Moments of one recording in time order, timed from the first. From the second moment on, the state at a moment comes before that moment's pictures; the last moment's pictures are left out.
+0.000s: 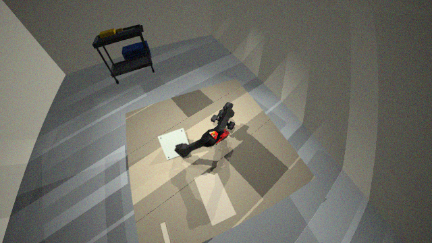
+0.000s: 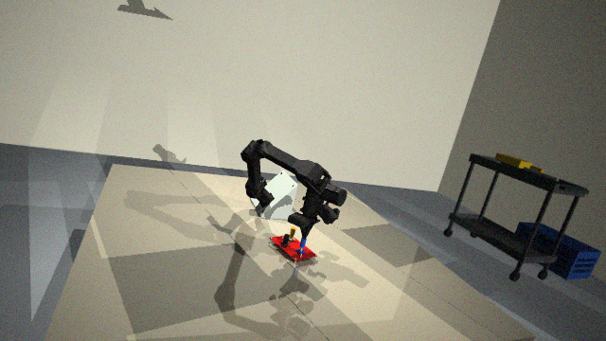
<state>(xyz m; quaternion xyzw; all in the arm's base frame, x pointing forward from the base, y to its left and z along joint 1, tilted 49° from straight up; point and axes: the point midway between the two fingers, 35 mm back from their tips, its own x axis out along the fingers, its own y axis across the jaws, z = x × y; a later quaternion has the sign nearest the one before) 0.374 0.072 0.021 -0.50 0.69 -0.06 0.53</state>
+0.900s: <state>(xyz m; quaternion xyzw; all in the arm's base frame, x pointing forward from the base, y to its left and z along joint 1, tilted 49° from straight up) 0.374 0.072 0.020 -0.50 0.68 -0.06 0.53</state>
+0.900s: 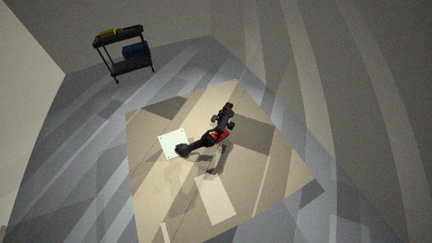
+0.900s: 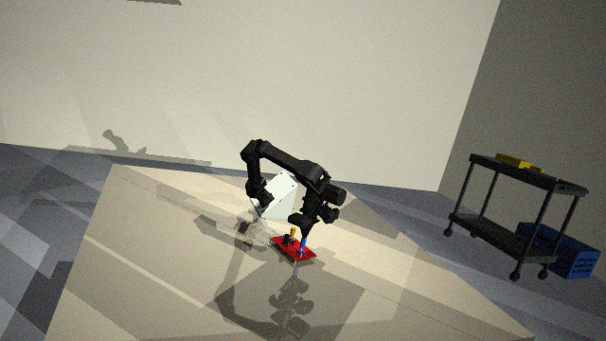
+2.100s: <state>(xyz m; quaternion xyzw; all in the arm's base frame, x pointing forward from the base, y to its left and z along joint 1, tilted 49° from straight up) 0.373 0.071 0.018 -0.50 0.68 -0.06 0.53</state>
